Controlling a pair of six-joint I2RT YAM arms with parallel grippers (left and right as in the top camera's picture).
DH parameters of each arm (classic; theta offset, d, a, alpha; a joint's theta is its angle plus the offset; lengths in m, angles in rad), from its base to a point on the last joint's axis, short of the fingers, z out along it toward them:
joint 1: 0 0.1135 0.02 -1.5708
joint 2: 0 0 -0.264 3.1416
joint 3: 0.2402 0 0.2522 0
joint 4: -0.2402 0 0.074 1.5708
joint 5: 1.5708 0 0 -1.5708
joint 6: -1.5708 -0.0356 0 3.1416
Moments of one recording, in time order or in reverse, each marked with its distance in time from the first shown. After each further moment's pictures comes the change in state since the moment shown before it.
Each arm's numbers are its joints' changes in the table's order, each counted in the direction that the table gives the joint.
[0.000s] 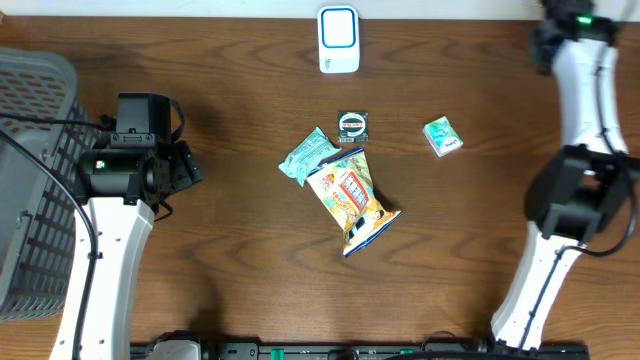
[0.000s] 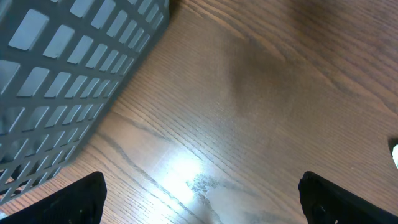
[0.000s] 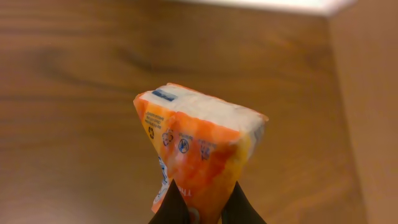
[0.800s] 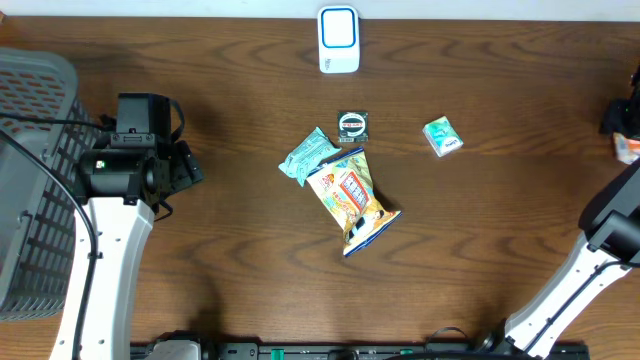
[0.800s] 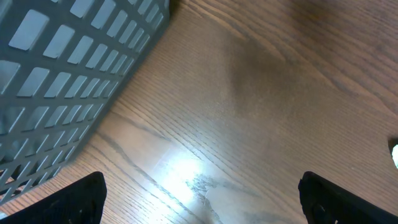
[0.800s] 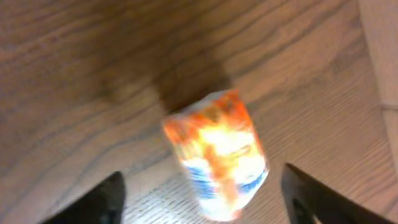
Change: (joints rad) left arm 0.000 0.000 0.000 0.000 0.000 0.000; right arm -0.345 0.001 -0.221 -0.022 -0.085 -0.042
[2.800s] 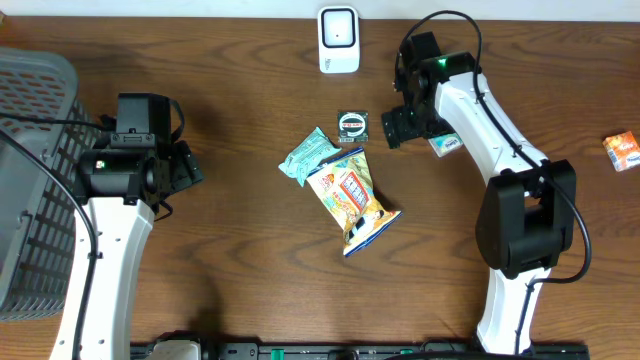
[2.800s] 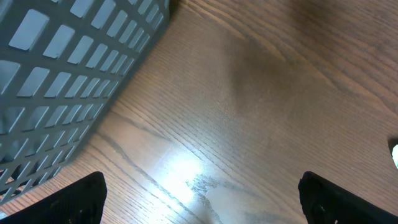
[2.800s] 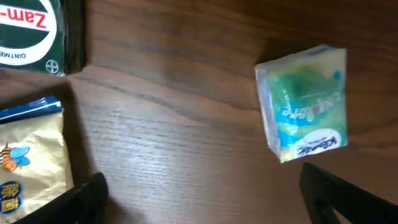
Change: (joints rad) left arm 0.000 0.000 0.000 0.000 0.000 0.000; right arm 0.840 -0.250 -0.286 -0.246 -0.189 -0.251
